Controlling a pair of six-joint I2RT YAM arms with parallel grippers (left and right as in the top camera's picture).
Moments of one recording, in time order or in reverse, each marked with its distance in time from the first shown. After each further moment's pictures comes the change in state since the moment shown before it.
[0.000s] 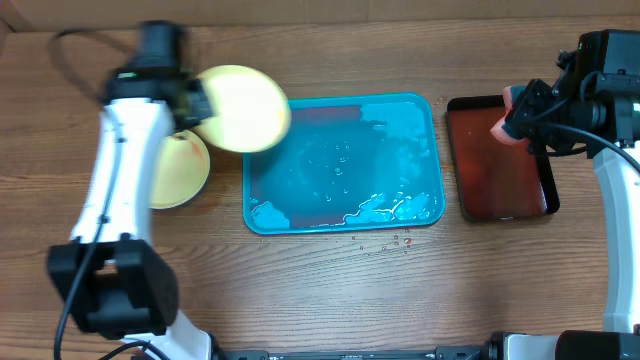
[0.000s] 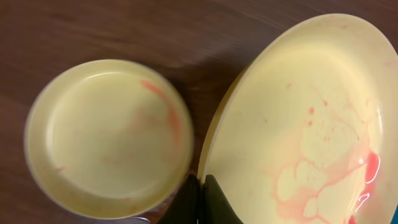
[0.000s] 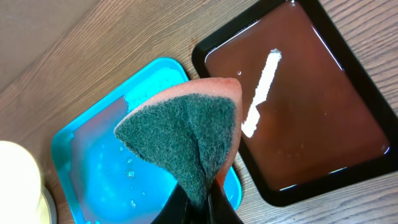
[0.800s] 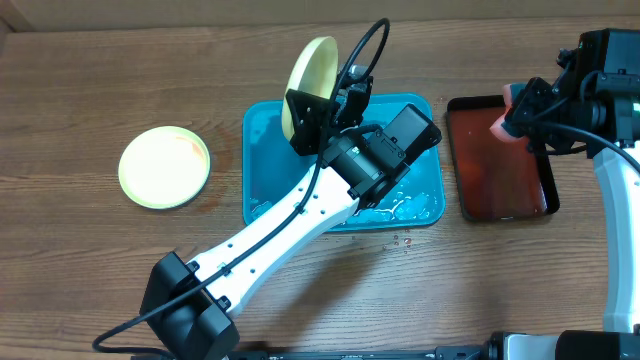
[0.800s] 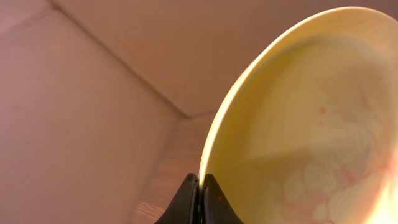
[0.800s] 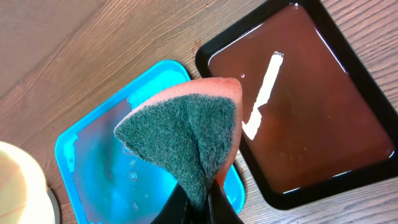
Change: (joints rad) left arm -0.921 0.000 0.010 0.005 -1.344 -0.071; right arm 0.000 0.000 0.000 0.011 -0.008 0.004
